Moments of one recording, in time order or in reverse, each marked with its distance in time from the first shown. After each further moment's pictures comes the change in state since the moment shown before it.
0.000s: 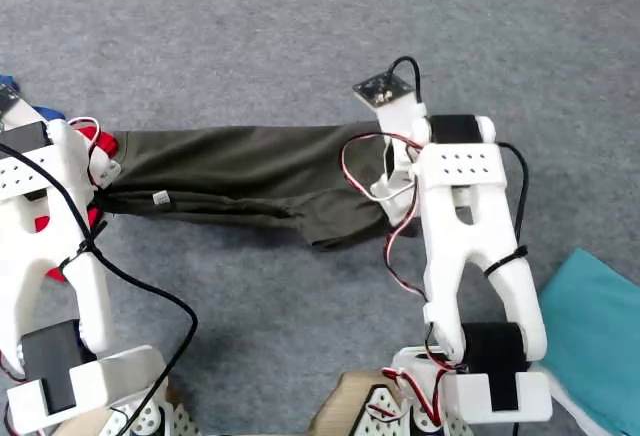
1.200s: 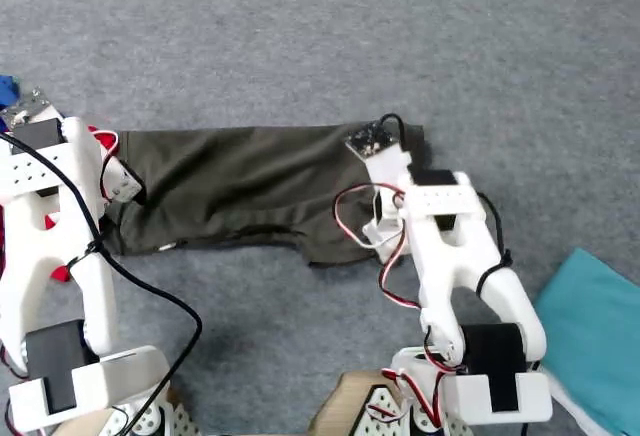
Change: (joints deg) left arm 2.7 0.0 0.0 10.5 -5.7; right arm -0.7 0.0 25.2 -25.7 1.6
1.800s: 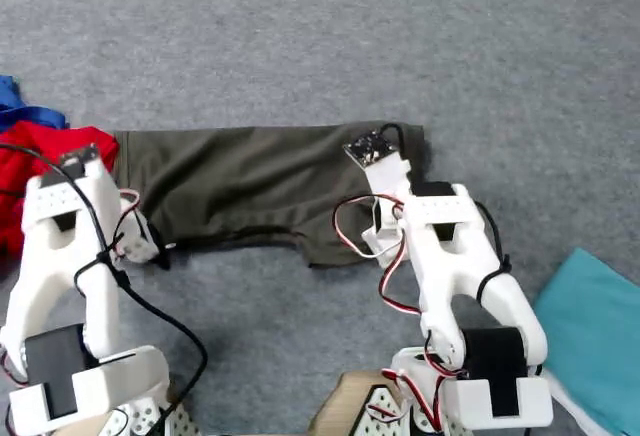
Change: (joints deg) left arm -1.4 -1.1 22.8 -9.8 -17.0; right arm 0.0 -1.0 3.8 -4.7 0.1
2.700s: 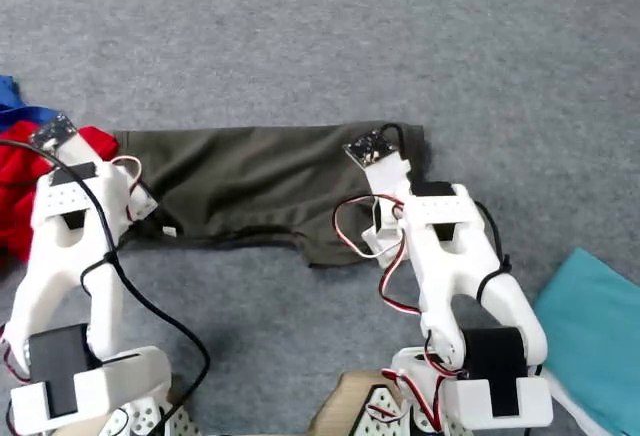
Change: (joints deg) left arm 3.9 0.0 -1.0 -20.0 18.6; right arm 0.0 0.0 0.0 0.0 0.0
